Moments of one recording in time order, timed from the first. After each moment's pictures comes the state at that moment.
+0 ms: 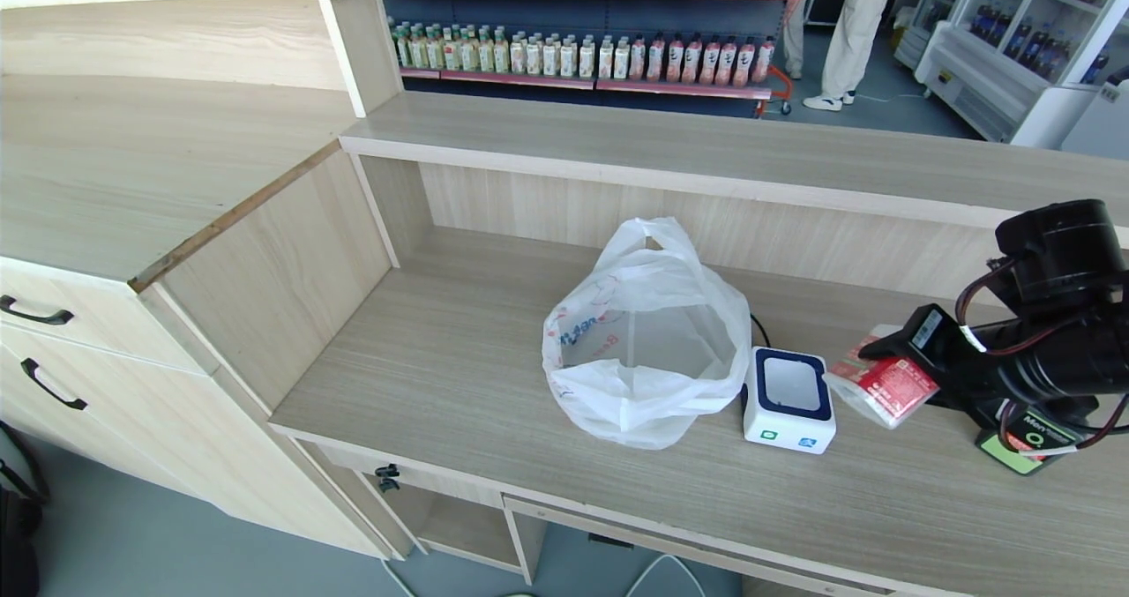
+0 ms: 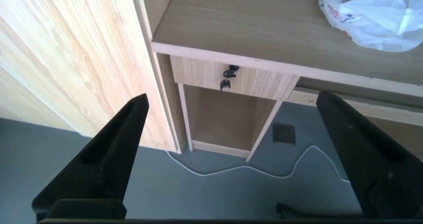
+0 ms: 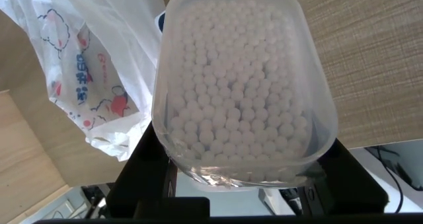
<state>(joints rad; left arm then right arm) -0.08 0.09 0.00 0.00 0.00 -0.01 0.07 1.62 -0.96 0.09 0.06 0.81</state>
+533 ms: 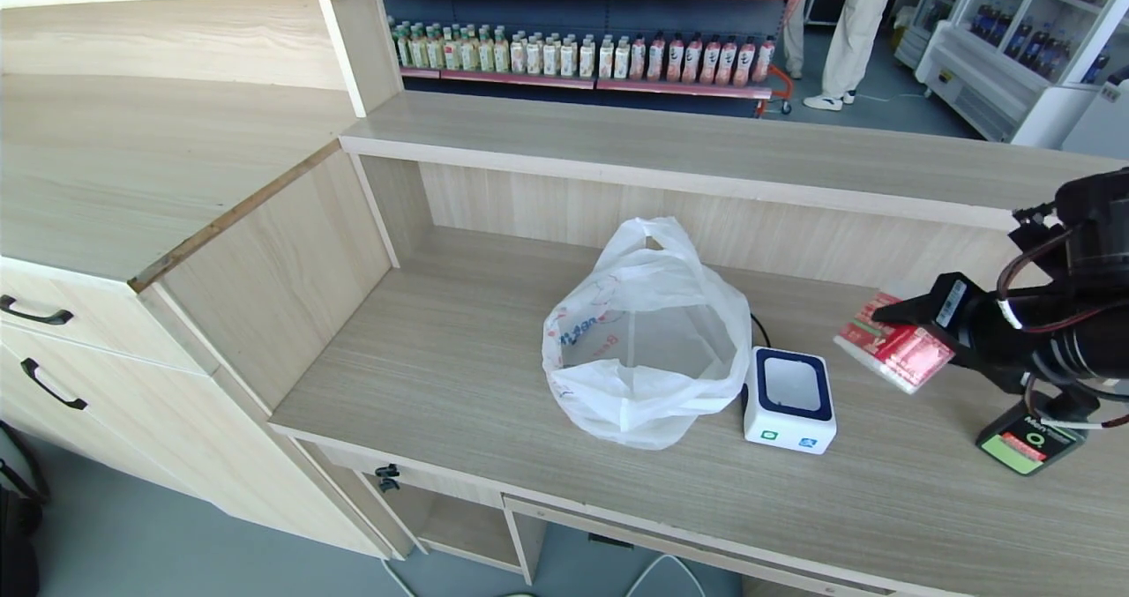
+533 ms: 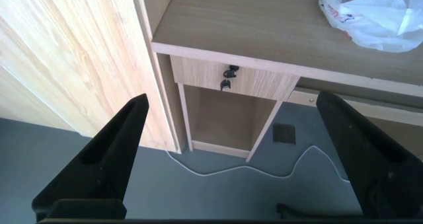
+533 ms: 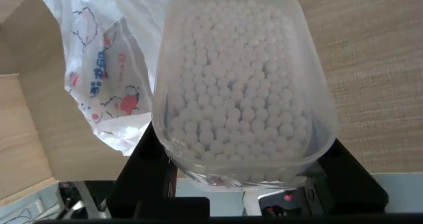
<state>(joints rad) -0.08 0.09 0.00 0.00 0.00 -0.01 0.08 1.50 -0.93 -0.04 0.04 0.60</state>
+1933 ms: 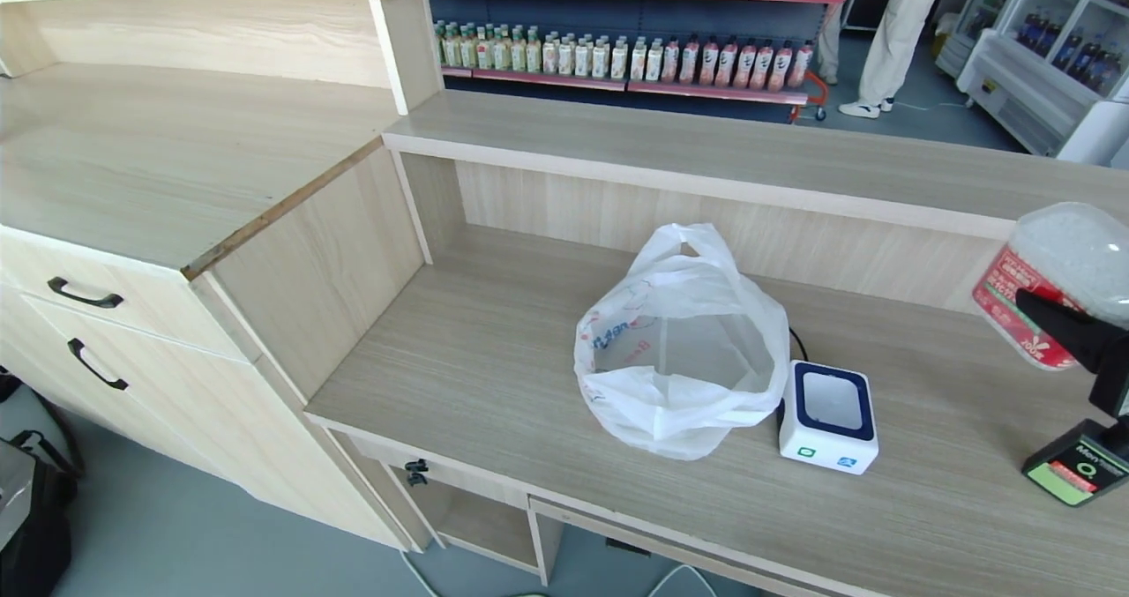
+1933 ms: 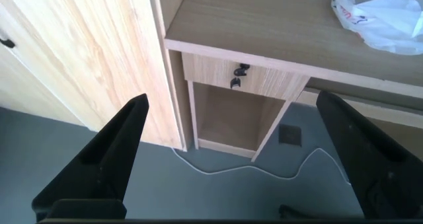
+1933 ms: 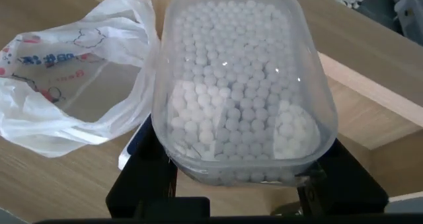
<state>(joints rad) -0.08 0.09 0.00 0.00 0.00 -0.01 0.03 1.07 -0.47 -0.61 0.04 -0.38</state>
